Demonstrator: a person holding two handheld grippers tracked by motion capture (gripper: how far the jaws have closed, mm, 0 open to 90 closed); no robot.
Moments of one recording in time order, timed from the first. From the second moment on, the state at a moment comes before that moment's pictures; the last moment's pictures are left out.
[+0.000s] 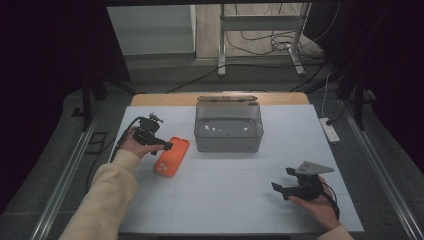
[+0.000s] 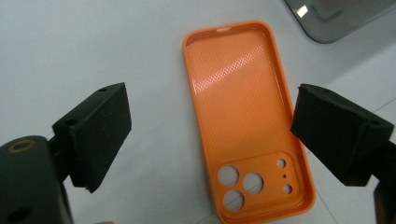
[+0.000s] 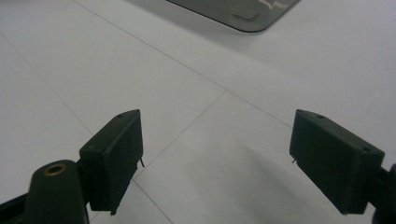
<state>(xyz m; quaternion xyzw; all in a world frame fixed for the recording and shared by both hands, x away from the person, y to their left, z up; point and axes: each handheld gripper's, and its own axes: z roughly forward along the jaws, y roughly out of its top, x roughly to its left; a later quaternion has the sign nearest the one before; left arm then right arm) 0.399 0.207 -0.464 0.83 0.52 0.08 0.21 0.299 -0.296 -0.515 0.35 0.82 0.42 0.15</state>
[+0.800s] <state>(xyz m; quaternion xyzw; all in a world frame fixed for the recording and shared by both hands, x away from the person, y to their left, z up) 0.409 0.203 -0.468 0.83 0.51 0.07 0.20 0.299 -0.296 -0.515 0.35 0.83 0.42 0.15</state>
